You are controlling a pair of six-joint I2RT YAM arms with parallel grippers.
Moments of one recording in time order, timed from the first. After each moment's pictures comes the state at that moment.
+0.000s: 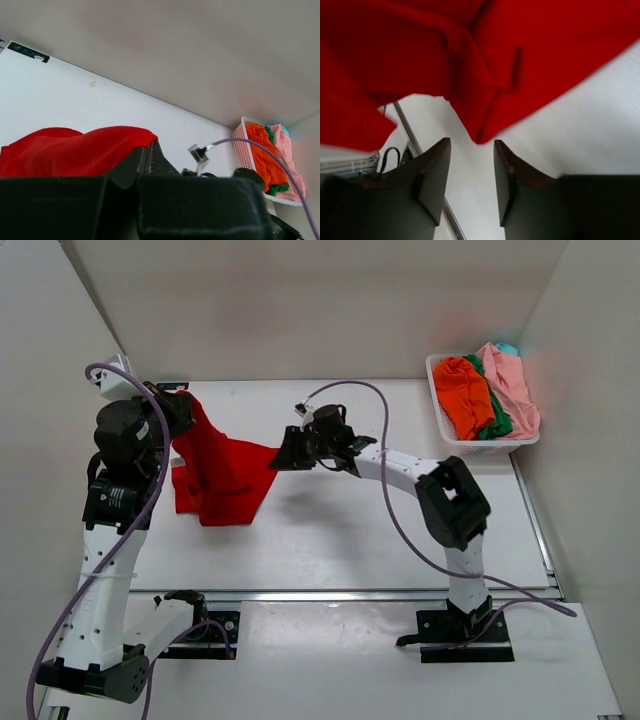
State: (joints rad) left arm -0.16 0.97 1.34 -0.44 -0.15 -0.51; right arm 0.69 1.98 1.44 0.04 -0.52 0.67
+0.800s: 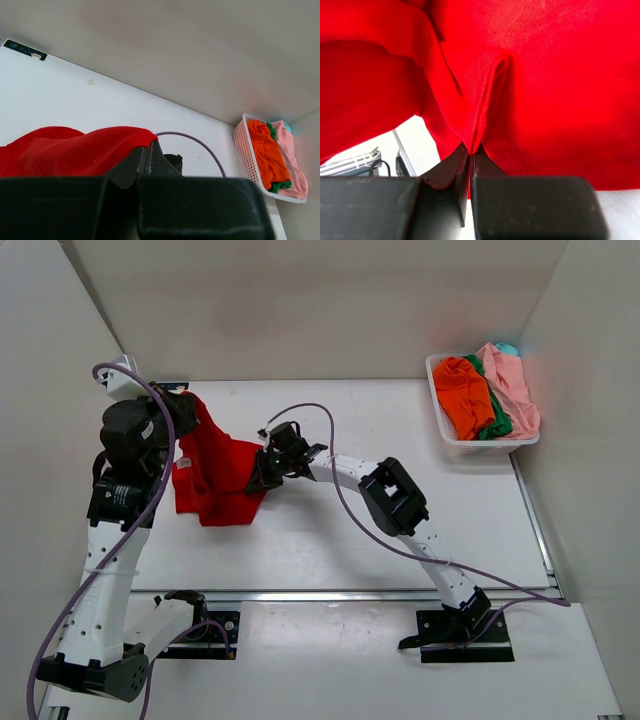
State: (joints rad) left arm -0.17 0.97 1.32 -0.41 -0.16 -0.51; right arm 0.78 2.51 1.98 -0.13 -0.60 0.77
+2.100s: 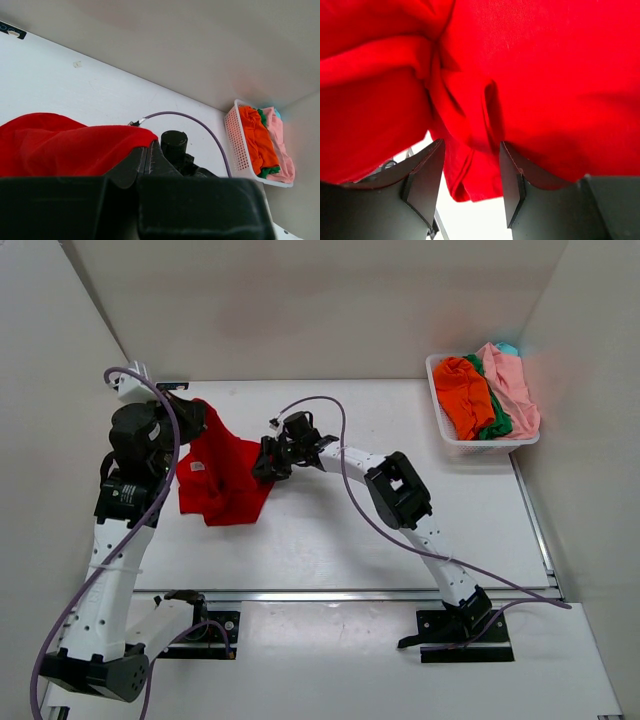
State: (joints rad) left arm -0.16 0.97 1.25 -0.39 -0.08 -0.56; right arm 0.71 2.53 2.00 -0.10 -0.68 0.78
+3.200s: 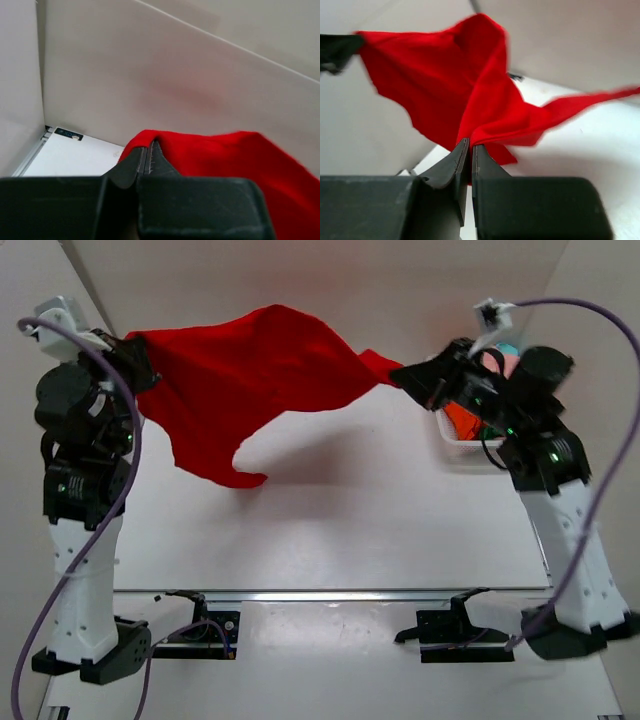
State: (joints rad) left arm -0.17 1.14 1.83 -0.52 -0.31 -0.30; right arm 0.33 1.28 1.75 -0.48 -0.45 0.47
